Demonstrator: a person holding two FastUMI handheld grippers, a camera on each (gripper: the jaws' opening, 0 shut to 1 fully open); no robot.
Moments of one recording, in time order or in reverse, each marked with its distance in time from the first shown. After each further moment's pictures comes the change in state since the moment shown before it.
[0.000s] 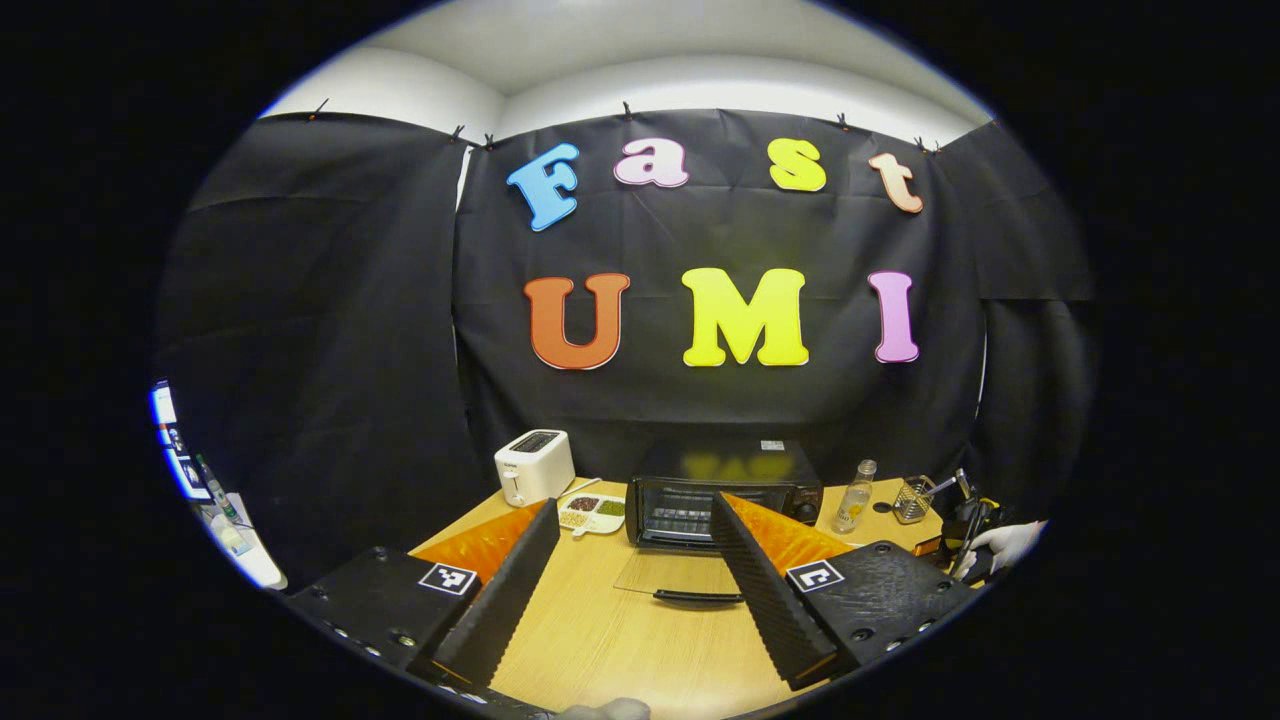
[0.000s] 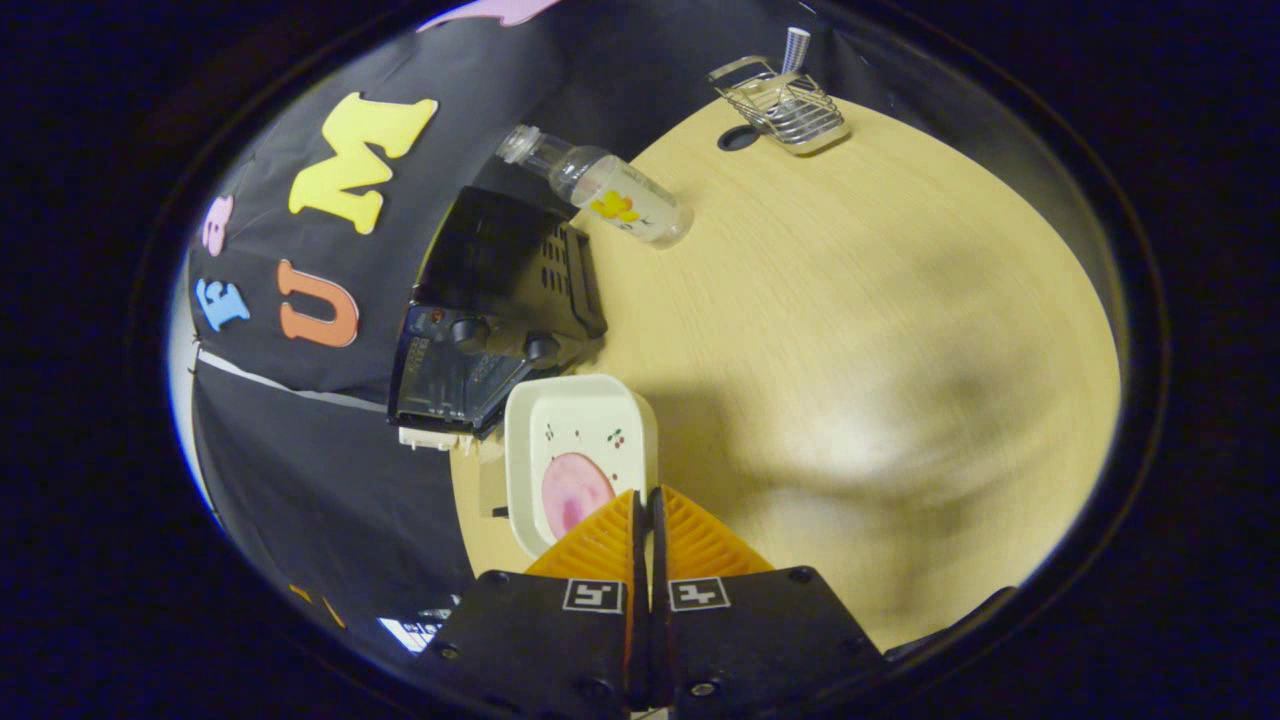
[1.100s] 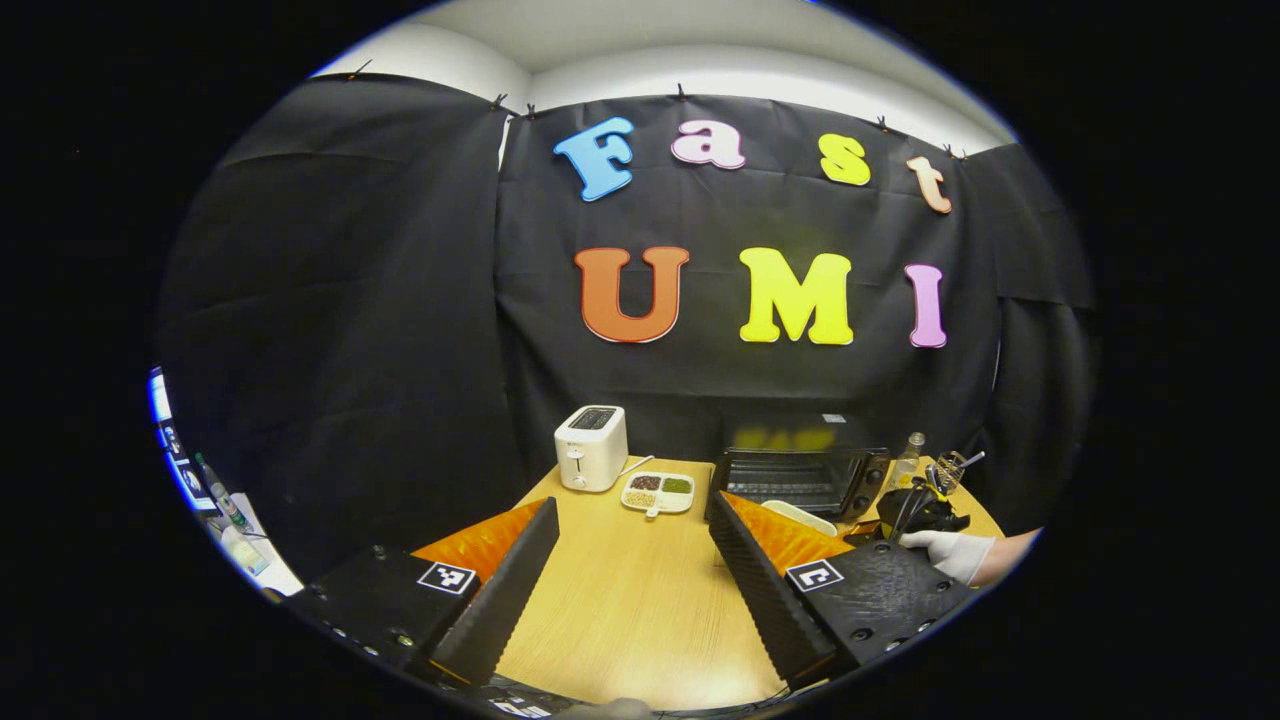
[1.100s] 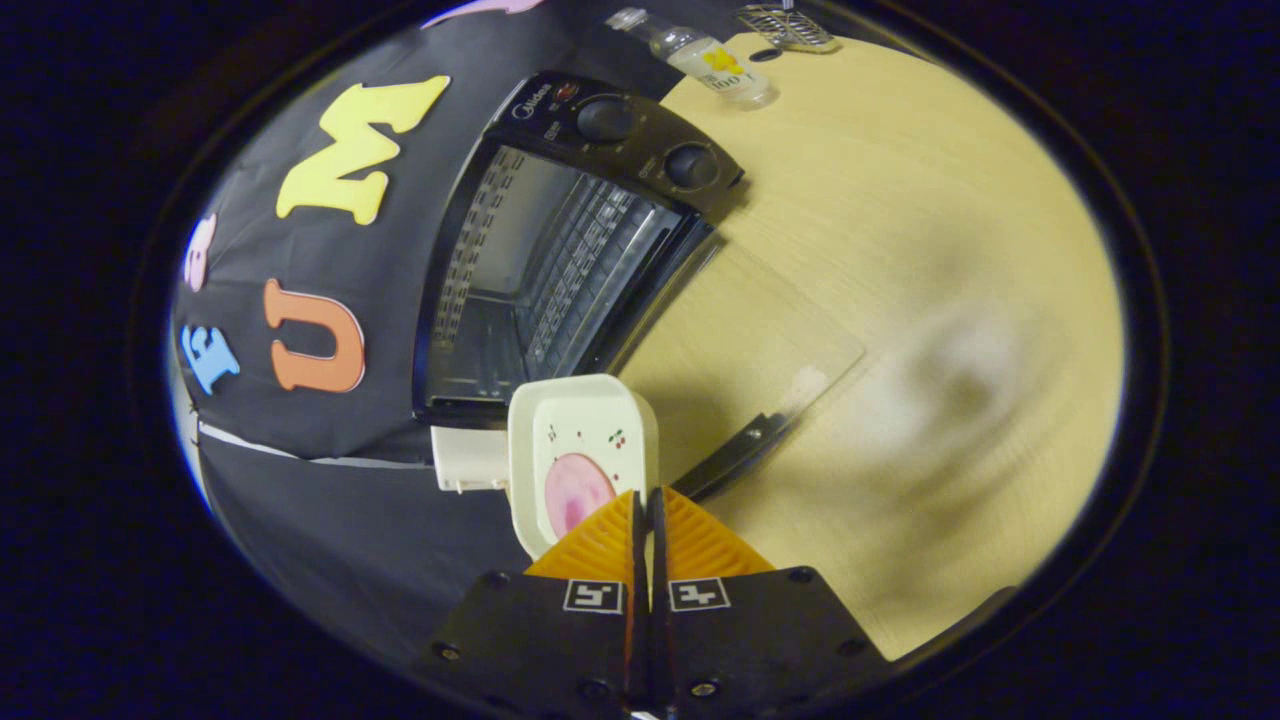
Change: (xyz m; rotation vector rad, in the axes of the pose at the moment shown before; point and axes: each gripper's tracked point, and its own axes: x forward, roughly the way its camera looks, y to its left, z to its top) left arm -0.004 0.158 -0.033 -0.024 0.064 0.036; right arm 0.159 0.183 -0.116 0.252 -0.103 0.055
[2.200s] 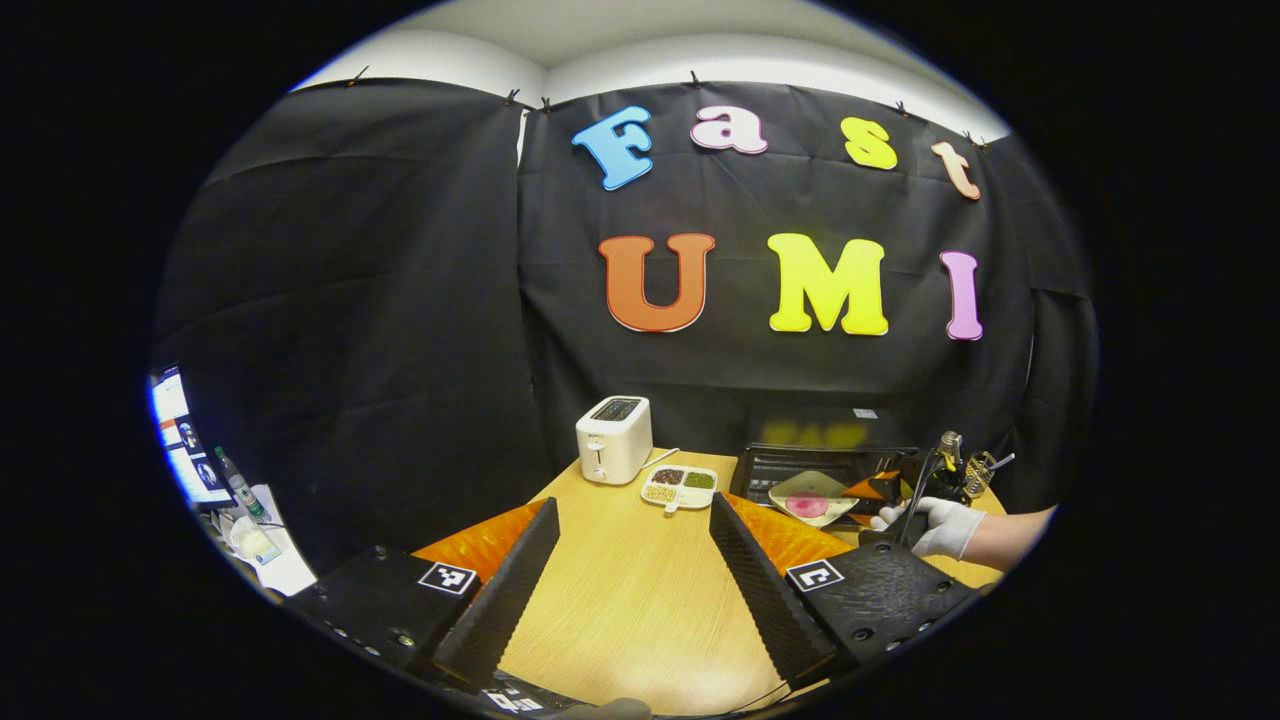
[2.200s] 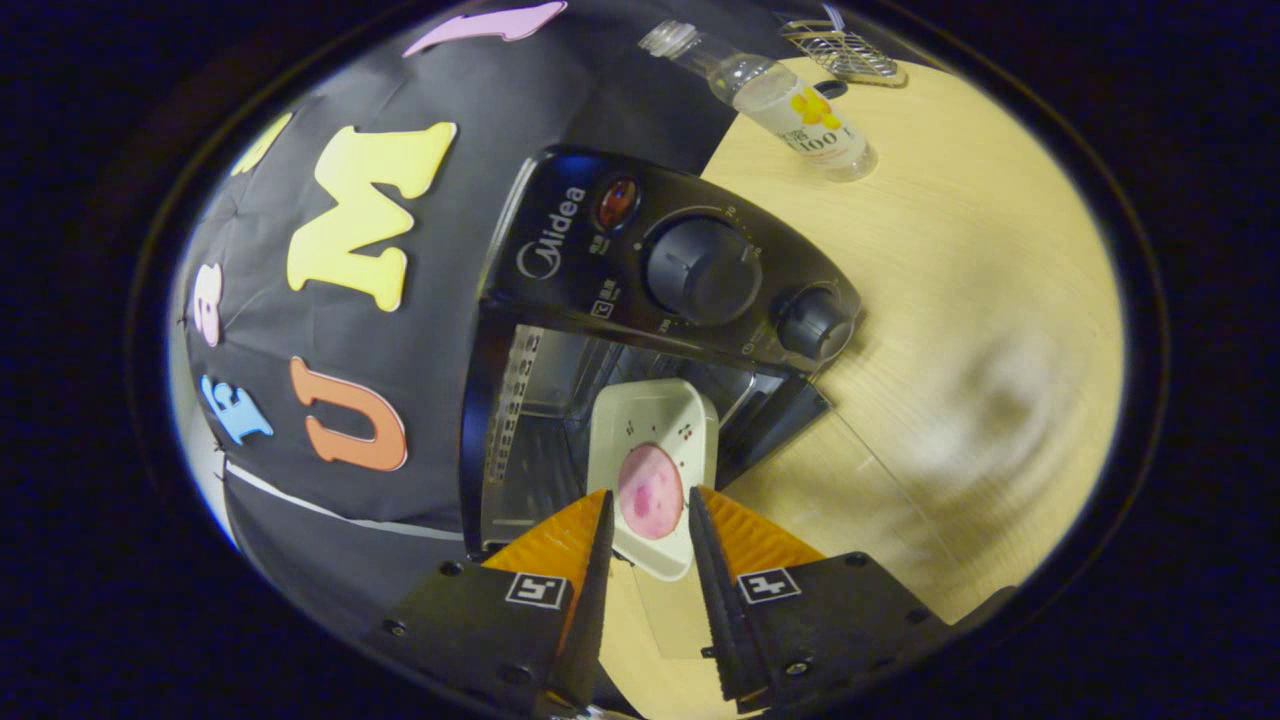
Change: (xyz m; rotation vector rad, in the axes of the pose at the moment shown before) left arm 0.015 -0.025 -0.005 0.003 0.035 0.088; right arm 0.030 0.050 0.122 0.008 -0.167 0.162
